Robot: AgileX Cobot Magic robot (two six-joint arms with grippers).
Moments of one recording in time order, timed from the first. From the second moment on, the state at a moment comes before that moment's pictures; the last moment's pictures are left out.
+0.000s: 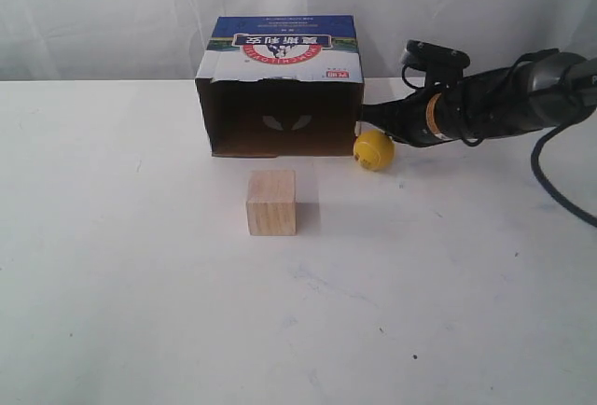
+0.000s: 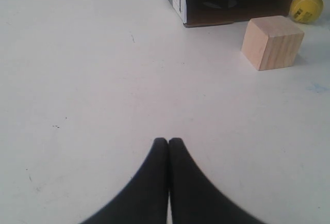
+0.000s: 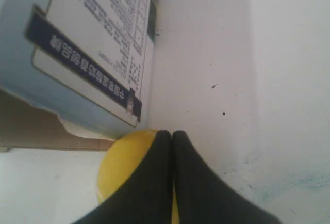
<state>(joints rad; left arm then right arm) -0.07 0.00 0.02 -0.32 0.37 0.26 0.22 2.12 -1.35 -1.60 -0.15 1.85</state>
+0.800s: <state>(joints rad) -0.07 0.00 0.02 -0.32 0.37 0.26 0.22 2.14 -1.36 -1.64 -0.48 1.93</state>
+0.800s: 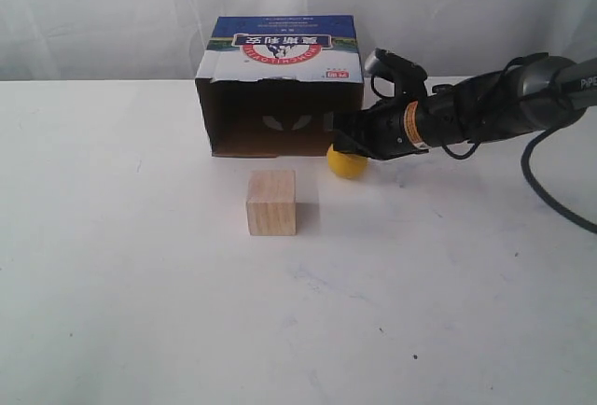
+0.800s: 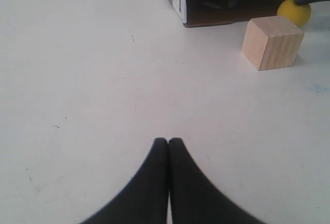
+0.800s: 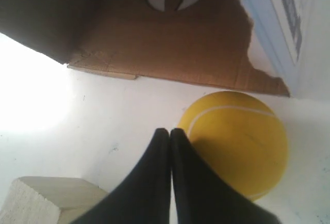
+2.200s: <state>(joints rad) -0.07 0.00 0.02 -0.32 0.37 0.26 0.22 2.12 -1.35 -1.74 -0.14 1.78</state>
